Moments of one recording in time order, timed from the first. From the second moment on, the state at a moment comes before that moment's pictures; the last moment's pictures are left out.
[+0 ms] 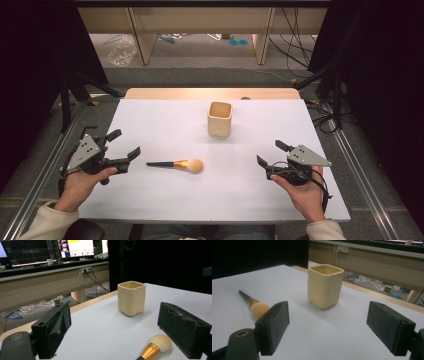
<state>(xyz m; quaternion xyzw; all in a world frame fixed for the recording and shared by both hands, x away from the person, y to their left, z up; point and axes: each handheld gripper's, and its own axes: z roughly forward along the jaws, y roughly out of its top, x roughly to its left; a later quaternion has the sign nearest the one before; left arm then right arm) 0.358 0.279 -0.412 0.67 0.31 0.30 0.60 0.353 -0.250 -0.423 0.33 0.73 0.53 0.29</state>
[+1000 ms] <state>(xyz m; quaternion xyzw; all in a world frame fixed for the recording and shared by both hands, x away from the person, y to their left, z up) 0.379 0.254 -0.411 0.69 0.28 0.29 0.61 0.355 -0.250 -0.425 0.33 0.72 0.53 0.29</state>
